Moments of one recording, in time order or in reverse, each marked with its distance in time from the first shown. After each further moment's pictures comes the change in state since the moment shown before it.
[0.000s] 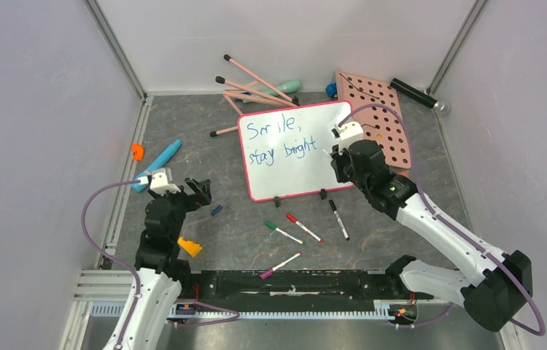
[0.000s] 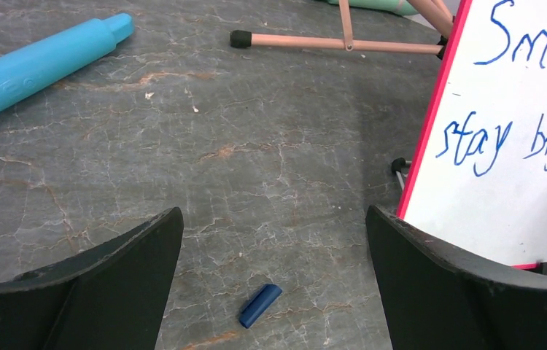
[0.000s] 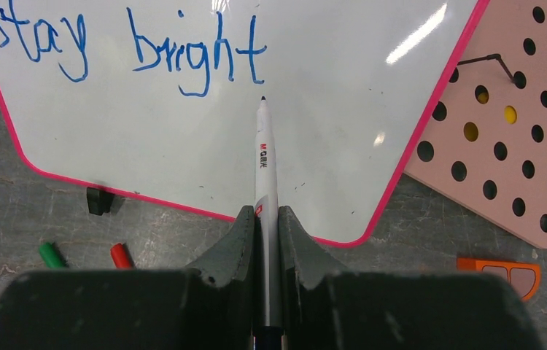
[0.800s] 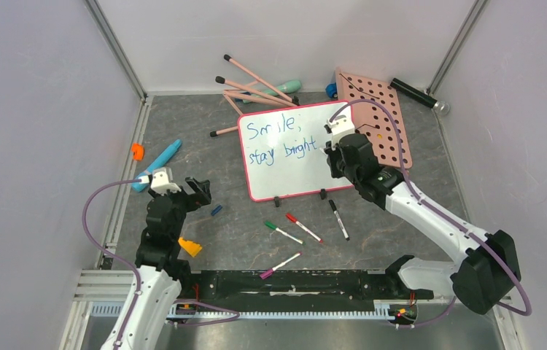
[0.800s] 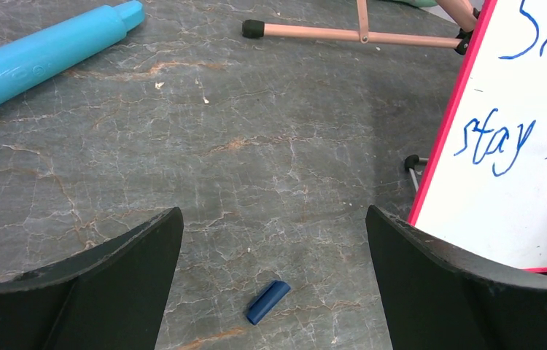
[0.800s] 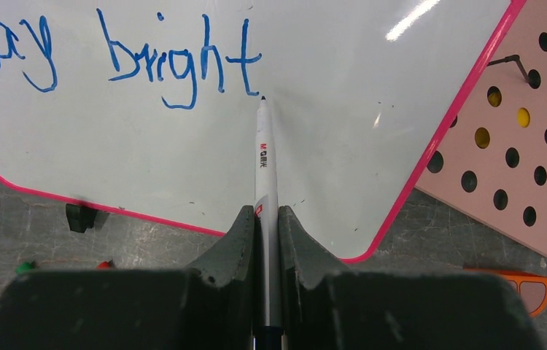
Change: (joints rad) left arm 0.000 0.039 0.000 0.000 -0.025 -0.002; right arm -0.013 0.137 0.035 0.039 0.005 -0.004
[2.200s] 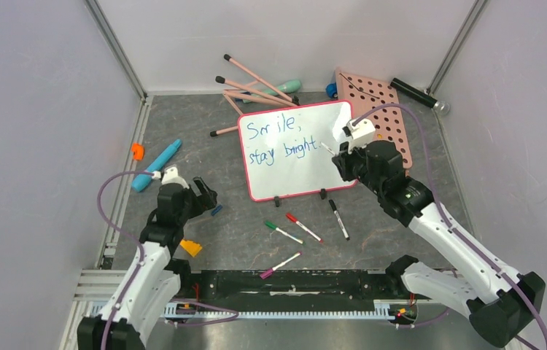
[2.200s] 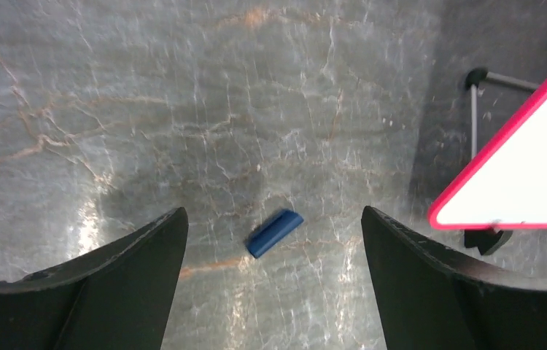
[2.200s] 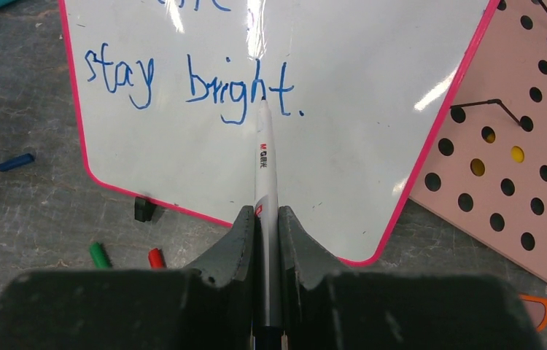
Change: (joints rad) left arm 0.000 0.242 0.048 -0.117 0.040 -0.121; right arm -0.022 -0.229 -0.031 -0.019 -0.122 -0.005
